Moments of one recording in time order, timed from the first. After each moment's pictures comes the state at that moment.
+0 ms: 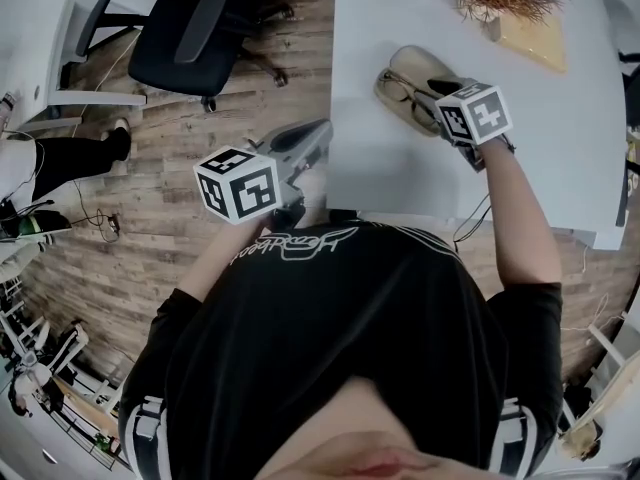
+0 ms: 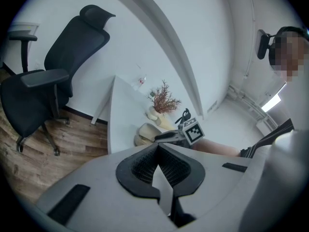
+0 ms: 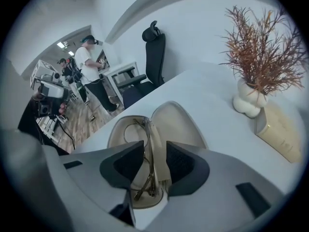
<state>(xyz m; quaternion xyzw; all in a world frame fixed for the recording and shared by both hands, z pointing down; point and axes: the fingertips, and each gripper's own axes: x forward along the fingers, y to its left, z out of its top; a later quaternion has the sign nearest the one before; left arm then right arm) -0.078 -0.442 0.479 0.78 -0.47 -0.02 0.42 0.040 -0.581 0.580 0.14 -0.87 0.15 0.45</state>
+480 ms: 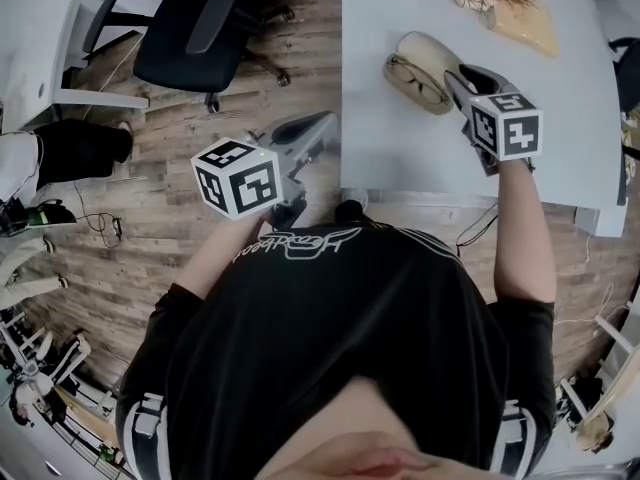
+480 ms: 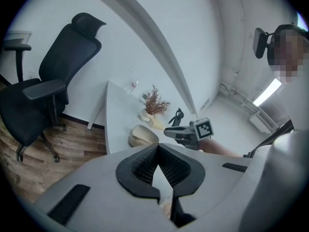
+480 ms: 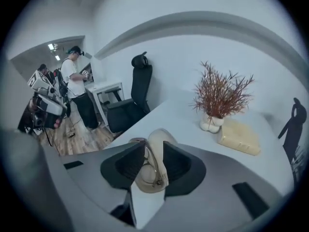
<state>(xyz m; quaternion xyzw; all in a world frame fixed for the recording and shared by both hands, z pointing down) -0.087 -0.399 0.441 0.81 -0.45 -0.02 0.39 0.062 -0.562 0.478 0.29 -0.88 0.10 0.36</state>
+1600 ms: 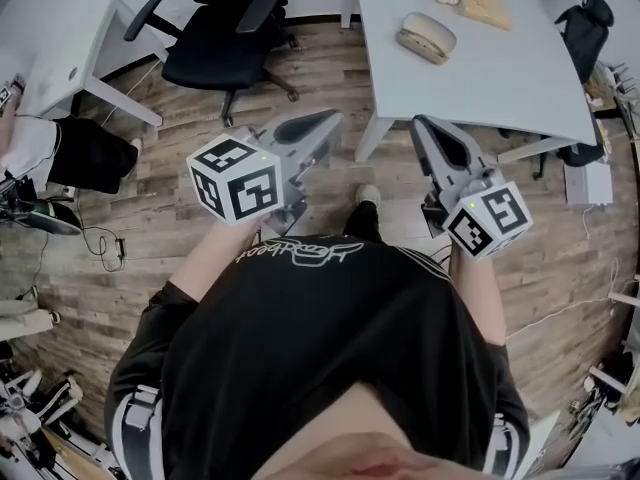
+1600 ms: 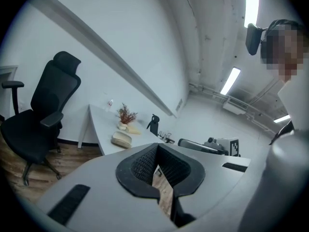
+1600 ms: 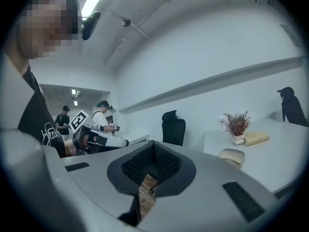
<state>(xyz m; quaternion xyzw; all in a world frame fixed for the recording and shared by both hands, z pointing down) -0.113 -0.130 0.315 0.88 -0.40 -0.04 0.25 -0.014 -0.148 0.297 0.28 -0.96 0.07 0.02</state>
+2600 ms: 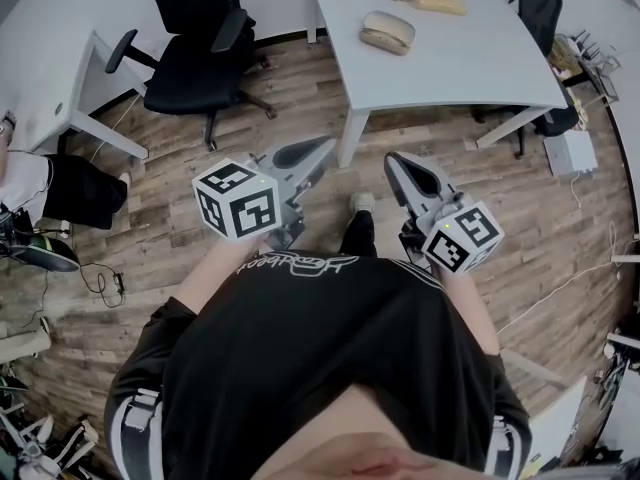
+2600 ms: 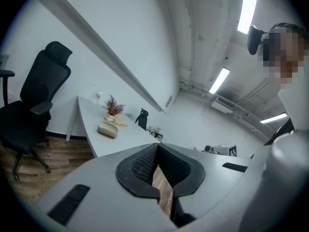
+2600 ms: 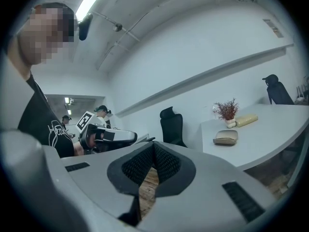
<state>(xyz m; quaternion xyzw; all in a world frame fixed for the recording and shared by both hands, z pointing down) -0.067 -0.057 0.330 0.91 -0.33 -0.03 0.25 0.018 -0.048 0.336 0.31 -0.94 0.13 0.00</state>
